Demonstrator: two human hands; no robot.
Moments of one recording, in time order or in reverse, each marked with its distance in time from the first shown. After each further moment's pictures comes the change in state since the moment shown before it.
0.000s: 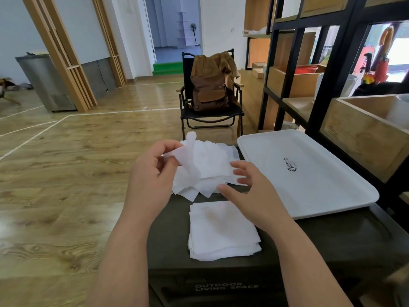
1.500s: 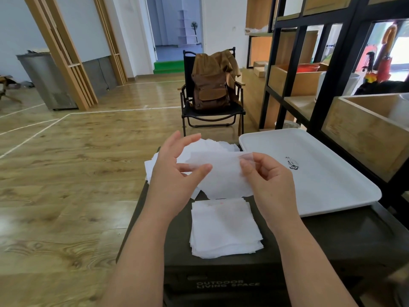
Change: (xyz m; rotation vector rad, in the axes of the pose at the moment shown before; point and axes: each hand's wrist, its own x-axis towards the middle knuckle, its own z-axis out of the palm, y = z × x) left_hand -0.005 -0.002 0.021 -0.080 -0.103 -0.106; right_hand 0.001 -0.001 -0.003 0.341 0.289 -0.240
